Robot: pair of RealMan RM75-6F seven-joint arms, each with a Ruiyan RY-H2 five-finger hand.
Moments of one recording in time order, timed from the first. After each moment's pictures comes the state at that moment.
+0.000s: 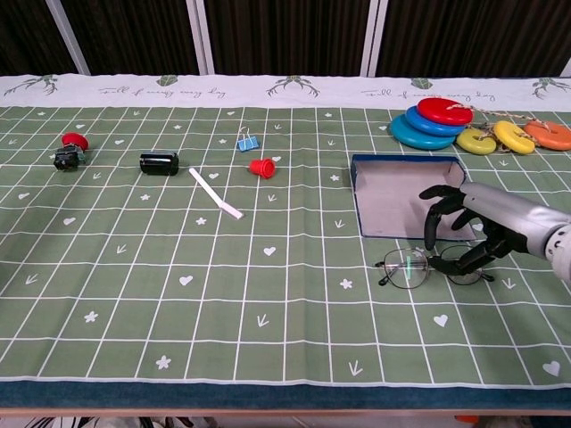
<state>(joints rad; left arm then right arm) -0.08 -1.01 -0.05 -1.62 1.51 1.52 -0.04 0.51 -1.58 0.11 -1.55 -1.02 0.94 -0.18</state>
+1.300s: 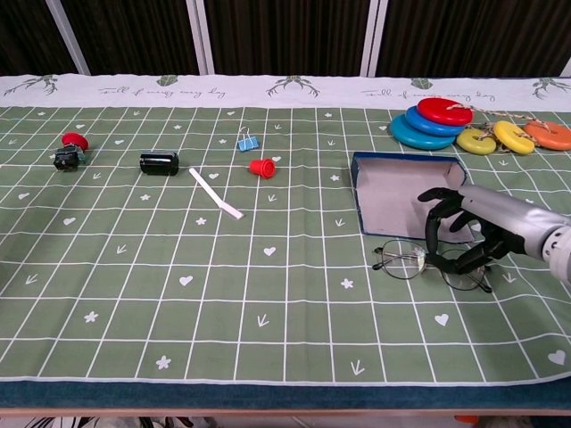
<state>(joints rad) -0.08 -1.01 -0.05 -1.62 1.51 1.51 -0.03 0.53 -1.57 0.11 -1.54 -0.99 0.89 -0.16</state>
